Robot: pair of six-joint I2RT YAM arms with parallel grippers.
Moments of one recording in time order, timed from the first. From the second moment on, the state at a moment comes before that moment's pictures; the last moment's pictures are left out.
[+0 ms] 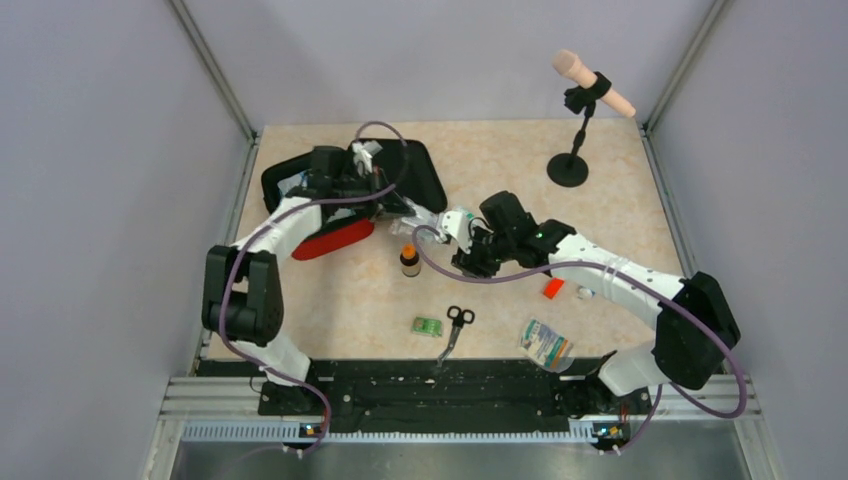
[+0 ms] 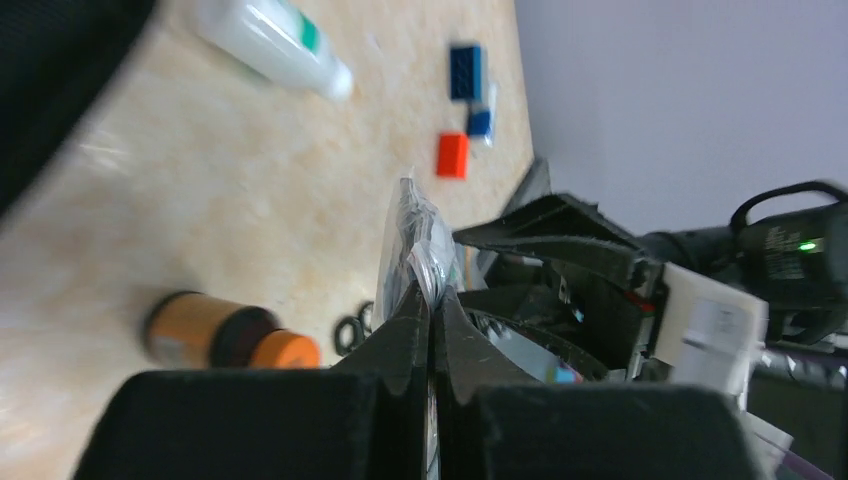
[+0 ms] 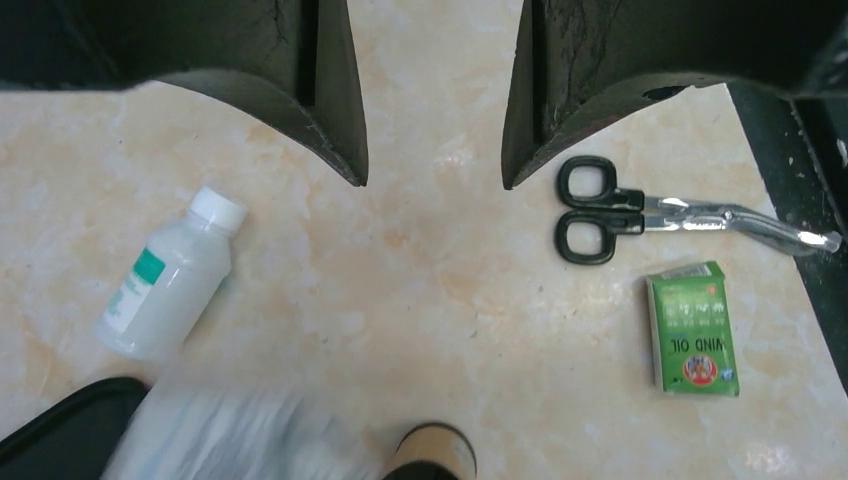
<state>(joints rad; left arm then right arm) -0.23 1.67 1.14 -0.15 1.00 -0.64 0.74 1.43 1.06 -0.45 -0.29 -0.55</state>
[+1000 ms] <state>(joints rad) 0.32 1.91 1.42 -0.45 0.56 -0.36 0.67 1.39 1.01 -0.44 -0.31 -0.49</state>
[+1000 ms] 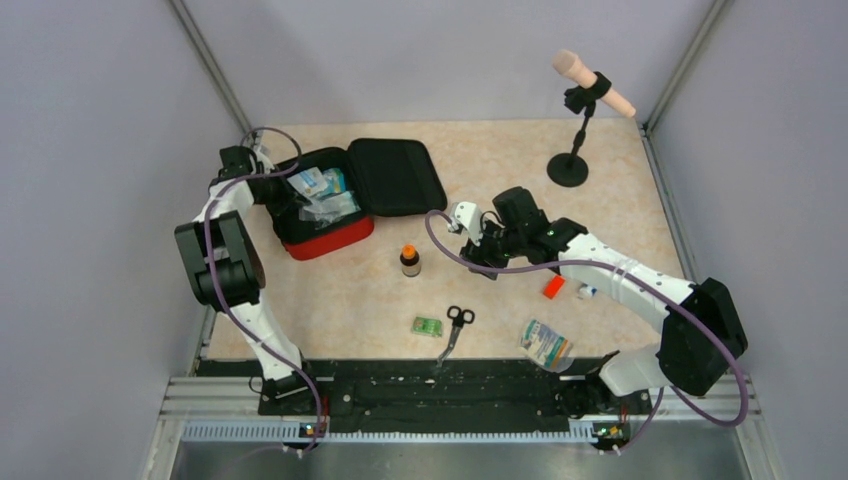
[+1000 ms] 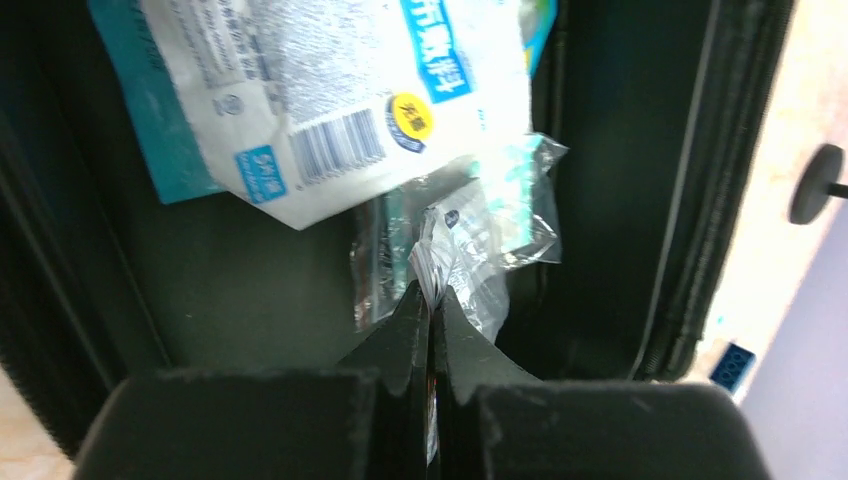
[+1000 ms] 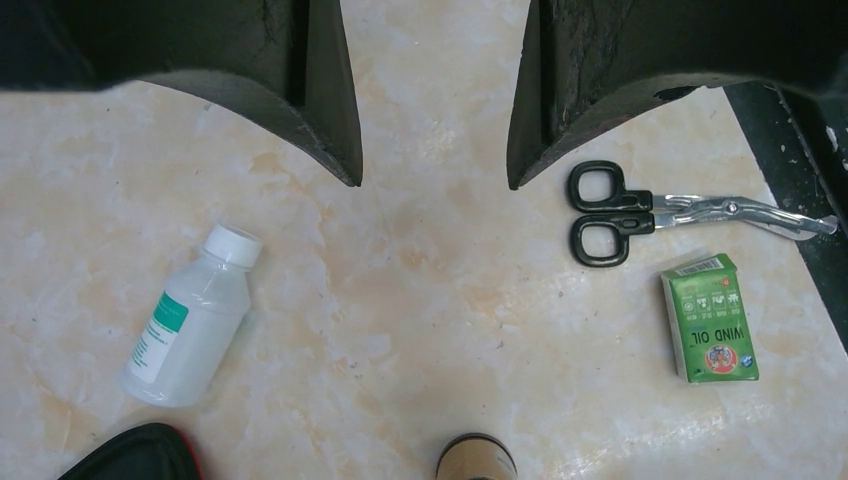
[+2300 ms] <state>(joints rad) 0.14 1.35 1.21 -0.25 0.19 -0.09 0.59 1.46 1.06 -0.53 -0.18 -0.44</state>
